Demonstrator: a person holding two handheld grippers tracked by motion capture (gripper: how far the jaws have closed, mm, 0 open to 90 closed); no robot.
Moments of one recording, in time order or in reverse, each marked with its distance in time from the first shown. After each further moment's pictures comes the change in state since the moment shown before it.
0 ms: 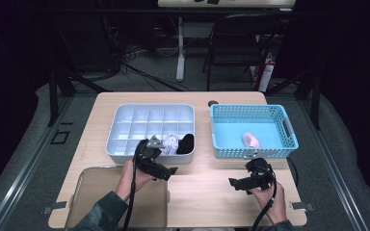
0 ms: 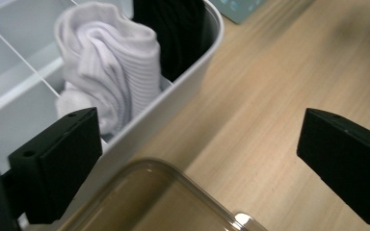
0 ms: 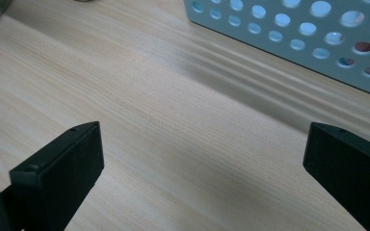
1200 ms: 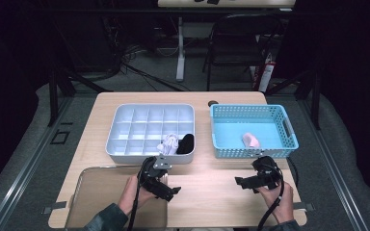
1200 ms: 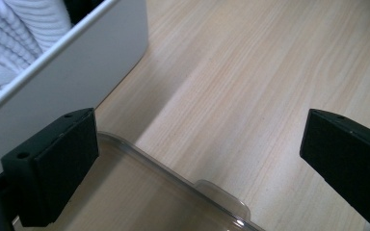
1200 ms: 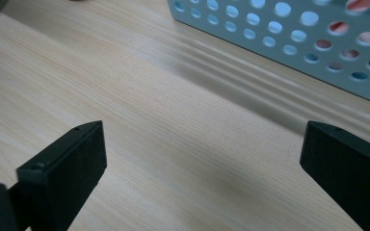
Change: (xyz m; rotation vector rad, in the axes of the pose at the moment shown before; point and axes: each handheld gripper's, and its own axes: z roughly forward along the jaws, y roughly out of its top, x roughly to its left) left arm -0.031 -0.028 0.015 0.045 -0.007 0.126; right arm -0.012 0.001 -0.016 -0.003 0.007 -0.007
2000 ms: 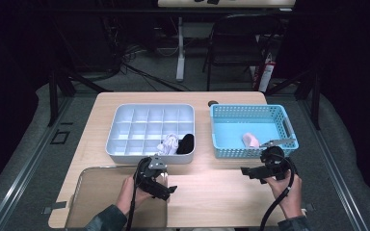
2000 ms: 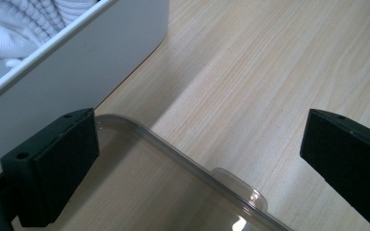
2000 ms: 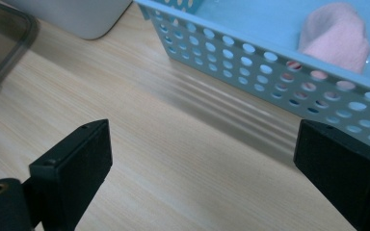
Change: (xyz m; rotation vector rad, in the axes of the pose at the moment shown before) left arm 0.009 -0.010 0.000 -0.011 0.019 -0.048; right arm -0.021 0.023 -0.026 -0.041 0.040 0.015
